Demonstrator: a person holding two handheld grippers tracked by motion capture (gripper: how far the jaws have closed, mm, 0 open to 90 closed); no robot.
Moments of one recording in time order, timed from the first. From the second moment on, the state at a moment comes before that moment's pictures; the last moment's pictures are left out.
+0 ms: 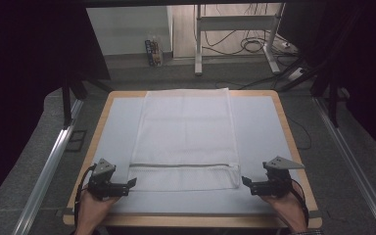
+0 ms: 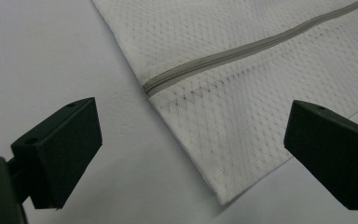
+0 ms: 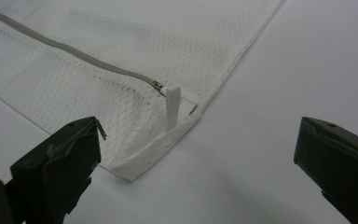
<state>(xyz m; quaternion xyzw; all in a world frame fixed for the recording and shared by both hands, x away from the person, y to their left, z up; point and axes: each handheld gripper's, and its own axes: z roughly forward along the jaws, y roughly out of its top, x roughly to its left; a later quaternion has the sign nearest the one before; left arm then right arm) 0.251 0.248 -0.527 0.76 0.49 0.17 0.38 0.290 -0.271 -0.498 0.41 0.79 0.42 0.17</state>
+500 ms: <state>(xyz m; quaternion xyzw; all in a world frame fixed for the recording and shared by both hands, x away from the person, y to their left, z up) 0.278 0.243 -0.524 0.78 0.47 0.18 0.38 0.311 -0.274 -0.495 0.44 0.79 0.41 0.15</state>
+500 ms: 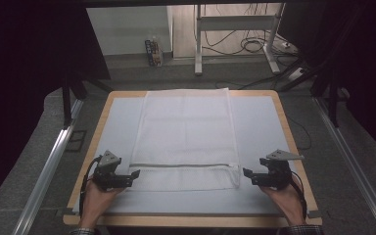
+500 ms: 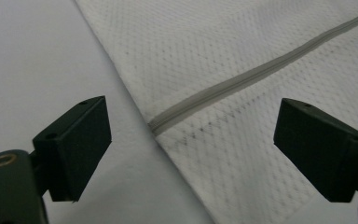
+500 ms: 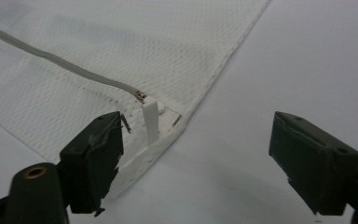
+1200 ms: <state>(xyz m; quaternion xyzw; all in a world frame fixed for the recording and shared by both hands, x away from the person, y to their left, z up) 0.320 0.246 -0.523 0.77 0.47 0.19 0.39 0.352 -0.250 -0.492 0.42 0.80 0.38 0.18</state>
